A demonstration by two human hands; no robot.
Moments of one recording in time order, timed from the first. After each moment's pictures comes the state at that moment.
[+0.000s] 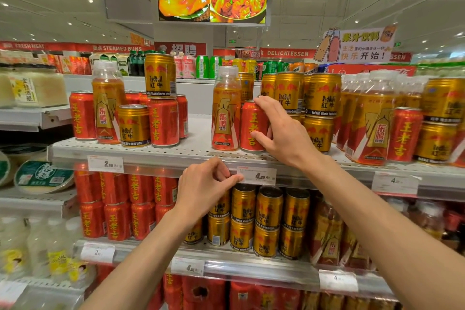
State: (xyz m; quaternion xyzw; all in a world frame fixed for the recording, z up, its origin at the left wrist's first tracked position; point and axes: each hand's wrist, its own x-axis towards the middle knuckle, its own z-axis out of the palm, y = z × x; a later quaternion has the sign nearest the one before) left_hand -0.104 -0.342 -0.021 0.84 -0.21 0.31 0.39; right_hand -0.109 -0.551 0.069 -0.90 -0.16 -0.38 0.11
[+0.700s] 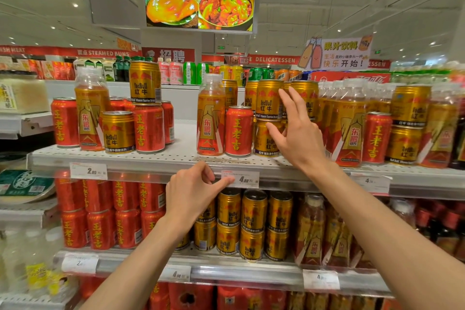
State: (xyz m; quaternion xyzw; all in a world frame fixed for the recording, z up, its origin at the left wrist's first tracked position) left_hand -0.117 -0.356 -0.016 0.86 -0.14 0.32 0.38; right_hand -0.129 -0.593 0.073 -0.86 -0.06 -0.49 0.12
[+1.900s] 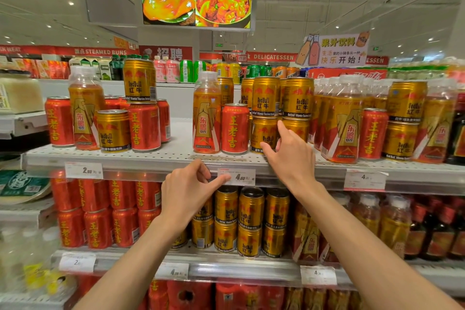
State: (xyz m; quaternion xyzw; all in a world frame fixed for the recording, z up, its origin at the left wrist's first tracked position) left_hand -0.113 -0.355 -0.020 0.85 -0.16 0.34 0.38; right_hand -0.133 -0.581 0.029 -0.87 0.06 -0.46 0.15
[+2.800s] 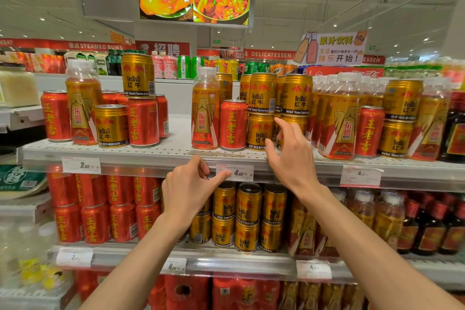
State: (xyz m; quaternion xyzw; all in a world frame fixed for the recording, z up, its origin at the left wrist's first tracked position) left_hand -0.123 -0.362 -0.021 0.85 -0.13 0.35 0.36; right_hand -0.146 -0.583 0.022 -0.84 -0.03 -0.50 0.19
